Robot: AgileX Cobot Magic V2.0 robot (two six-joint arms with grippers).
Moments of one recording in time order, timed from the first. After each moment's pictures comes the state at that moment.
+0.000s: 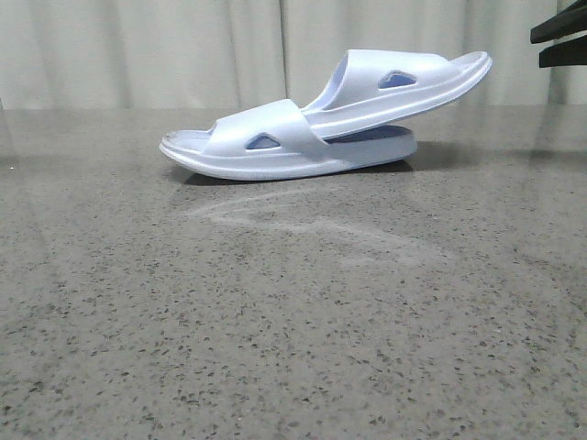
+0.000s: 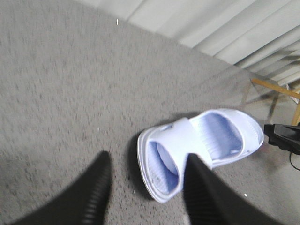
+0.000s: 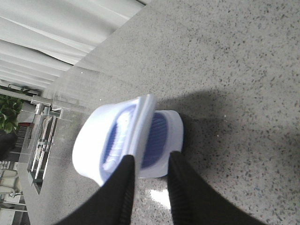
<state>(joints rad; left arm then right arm) 0.32 1.58 -1.29 -1.24 1.19 0.86 -0.38 1.74 -1.20 1.40 1.17 -0.98</state>
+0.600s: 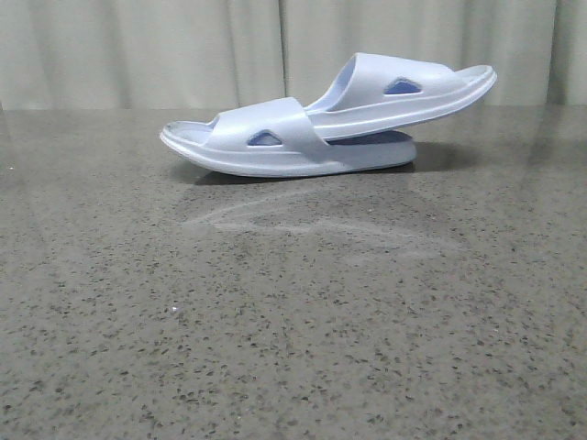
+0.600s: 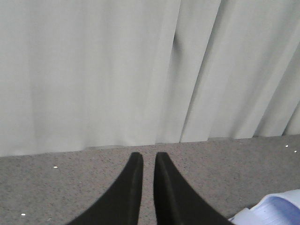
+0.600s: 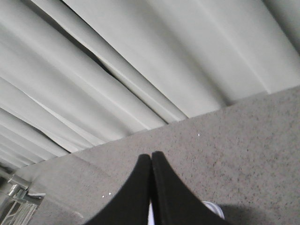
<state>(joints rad) 0.33 1.20 -1.32 -1.16 0.84 0.96 -0.38 1.39 -1.20 1.53 0.90 -0.98</state>
